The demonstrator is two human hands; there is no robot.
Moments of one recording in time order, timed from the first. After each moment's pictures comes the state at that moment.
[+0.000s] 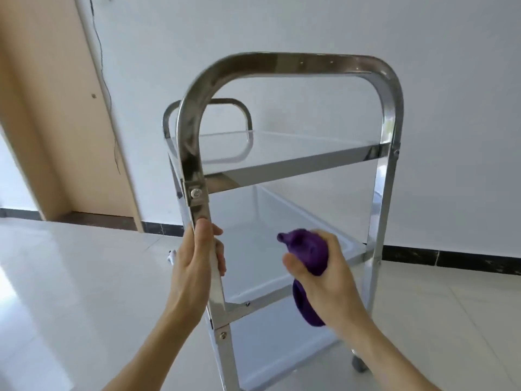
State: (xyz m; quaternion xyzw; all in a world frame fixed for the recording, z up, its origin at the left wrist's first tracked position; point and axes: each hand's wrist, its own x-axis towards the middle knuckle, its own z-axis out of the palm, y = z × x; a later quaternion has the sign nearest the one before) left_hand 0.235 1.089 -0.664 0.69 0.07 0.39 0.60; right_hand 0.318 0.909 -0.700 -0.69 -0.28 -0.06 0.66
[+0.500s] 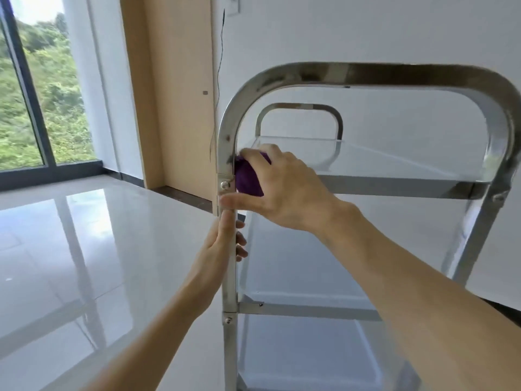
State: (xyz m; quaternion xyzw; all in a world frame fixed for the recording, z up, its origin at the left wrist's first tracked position) left_hand 0.149 1.193 -0.664 0.69 0.15 0.39 0.59; right_hand 0.255 1.098 -0.550 -0.74 -0.59 -0.26 0.17
